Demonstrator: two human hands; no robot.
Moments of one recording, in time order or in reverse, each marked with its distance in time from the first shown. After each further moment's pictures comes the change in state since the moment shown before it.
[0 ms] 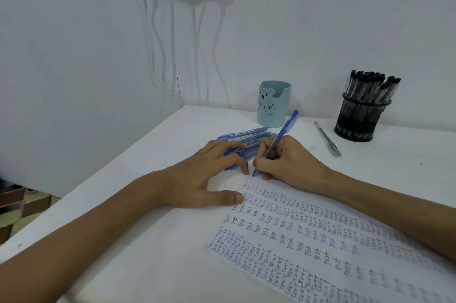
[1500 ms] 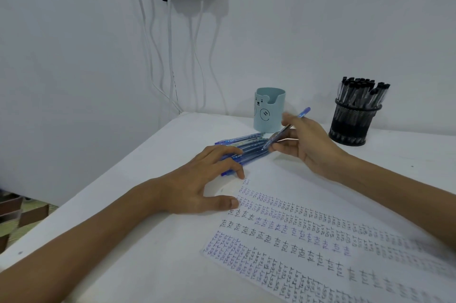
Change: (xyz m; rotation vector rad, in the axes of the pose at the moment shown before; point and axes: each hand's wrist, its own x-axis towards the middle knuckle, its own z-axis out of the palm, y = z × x) left_hand -0.003 0.003 0.000 -0.015 0.022 -0.002; right_hand 0.019 -0.001 -0.040 0.680 0.334 0.236
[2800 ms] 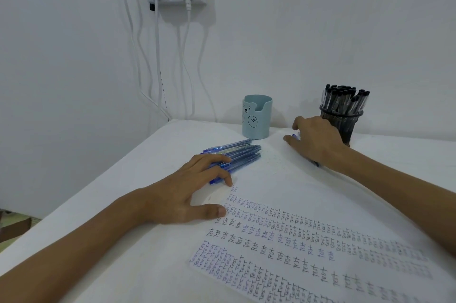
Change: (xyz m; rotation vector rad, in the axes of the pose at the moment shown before) left_hand 0.001 -0.001 0.000 0.010 0.000 0.017; right_hand 0.051 0.001 -0.073 -1.633 0.287 -0.372
